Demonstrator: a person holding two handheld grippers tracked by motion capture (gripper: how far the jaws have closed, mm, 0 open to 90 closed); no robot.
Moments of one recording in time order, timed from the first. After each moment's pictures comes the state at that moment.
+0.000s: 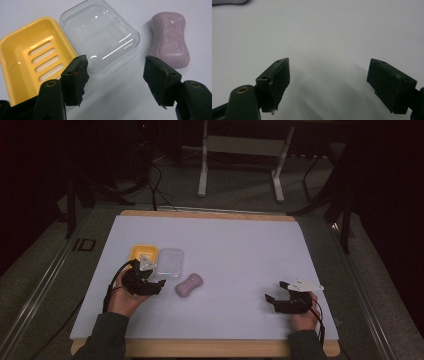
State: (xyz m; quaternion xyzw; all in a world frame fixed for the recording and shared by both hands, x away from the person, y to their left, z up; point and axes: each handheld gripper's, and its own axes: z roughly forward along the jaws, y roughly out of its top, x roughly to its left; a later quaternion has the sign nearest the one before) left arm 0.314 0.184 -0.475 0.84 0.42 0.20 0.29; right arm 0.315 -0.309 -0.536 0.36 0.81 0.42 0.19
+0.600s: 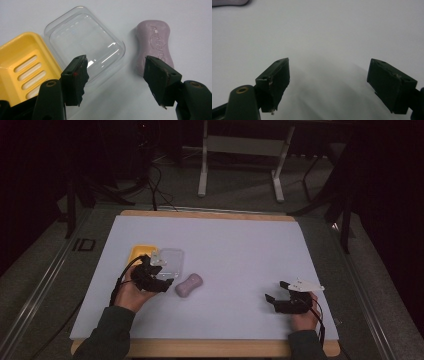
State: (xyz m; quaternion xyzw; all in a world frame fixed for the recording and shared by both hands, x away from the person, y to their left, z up) left arm 0.326 0.162 -0.466 0.86 0.40 0.17 0.28; right arm 0.314 -0.310 -0.536 0.37 0.81 0.43 0.19
